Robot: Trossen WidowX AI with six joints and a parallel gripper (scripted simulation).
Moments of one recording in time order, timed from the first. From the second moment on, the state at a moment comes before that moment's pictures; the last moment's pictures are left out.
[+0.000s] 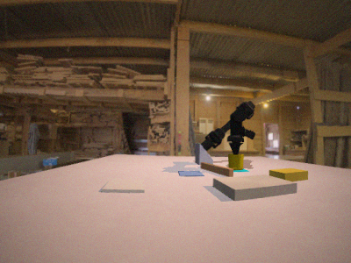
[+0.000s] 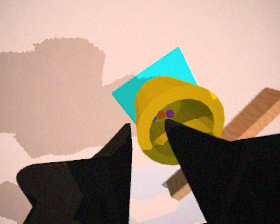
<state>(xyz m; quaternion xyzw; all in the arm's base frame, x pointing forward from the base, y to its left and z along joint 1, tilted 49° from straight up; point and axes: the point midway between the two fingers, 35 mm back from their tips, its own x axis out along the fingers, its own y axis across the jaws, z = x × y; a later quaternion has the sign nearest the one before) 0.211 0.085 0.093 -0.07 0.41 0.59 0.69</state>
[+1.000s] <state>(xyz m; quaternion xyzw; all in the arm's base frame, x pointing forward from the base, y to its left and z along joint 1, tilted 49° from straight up) 0.213 0.062 0.114 -0.07 0.41 0.59 0.69</state>
